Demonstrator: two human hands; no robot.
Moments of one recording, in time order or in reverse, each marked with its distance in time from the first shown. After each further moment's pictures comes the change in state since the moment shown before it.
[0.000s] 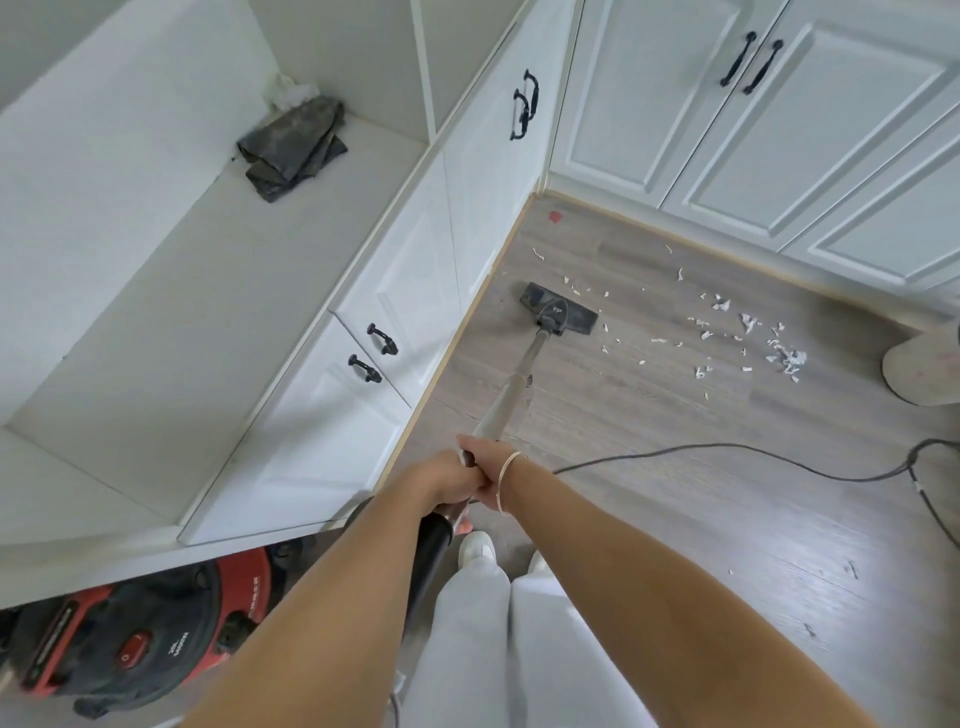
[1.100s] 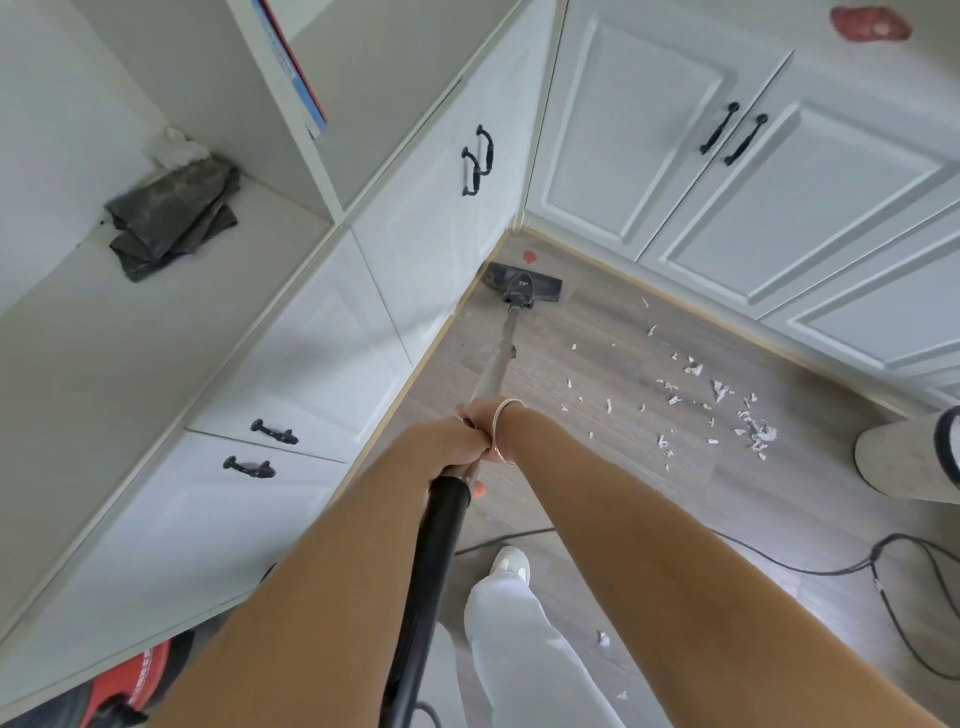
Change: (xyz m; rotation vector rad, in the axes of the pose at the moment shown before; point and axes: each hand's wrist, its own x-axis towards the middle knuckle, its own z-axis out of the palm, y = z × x) left_hand 0.076 0.242 -0.005 -0.092 0.015 0.001; right_hand 0.042 -0.245 -0.102 -0.335 0.099 0.051
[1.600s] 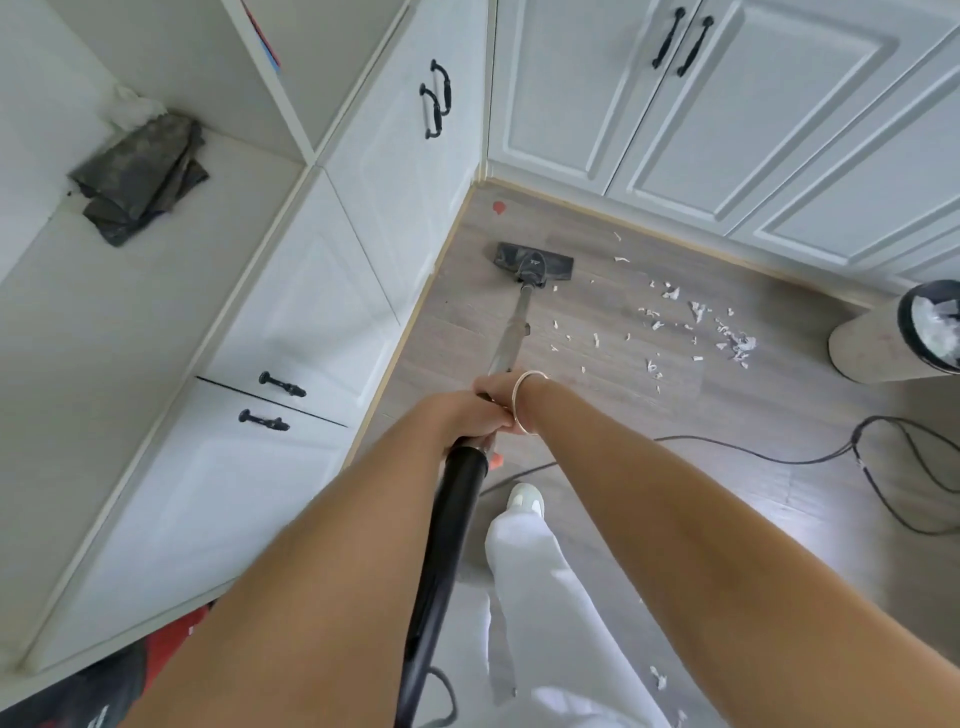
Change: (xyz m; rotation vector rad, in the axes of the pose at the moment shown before) left_hand -0.031 -0.053 0.028 0.021 -0.134 0.007; right_hand -0.039 0.074 0.010 0.038 0.051 -0.097
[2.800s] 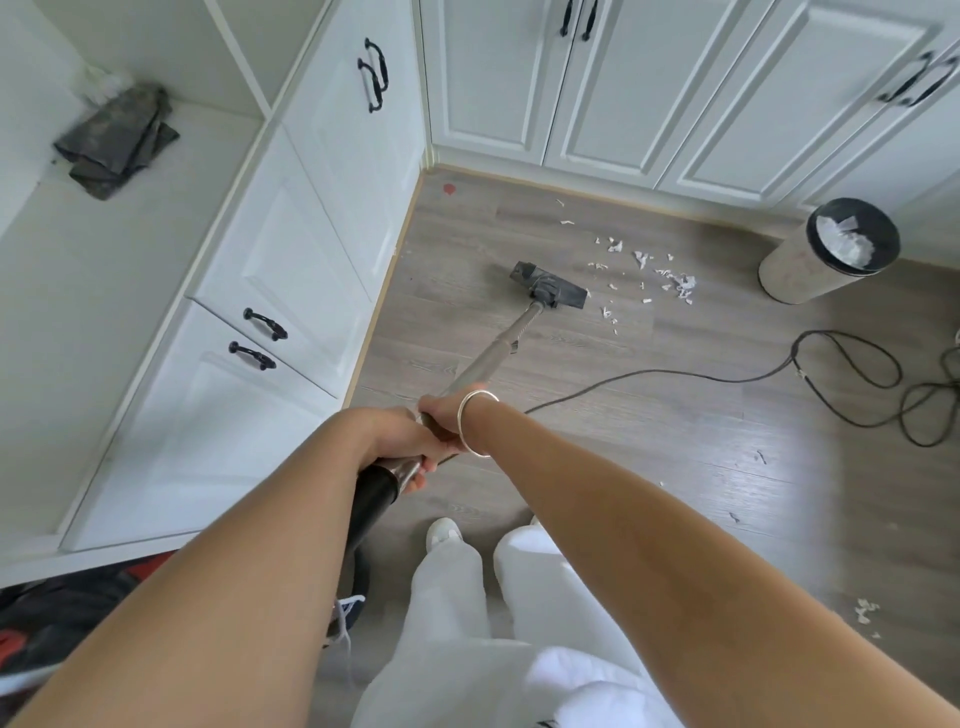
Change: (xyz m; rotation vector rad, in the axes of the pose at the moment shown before) left_hand -0.099 -0.154 0.042 0.388 -0.038 0.024; right_hand -0.106 0.160 0.051 0.019 0.034 -0.054
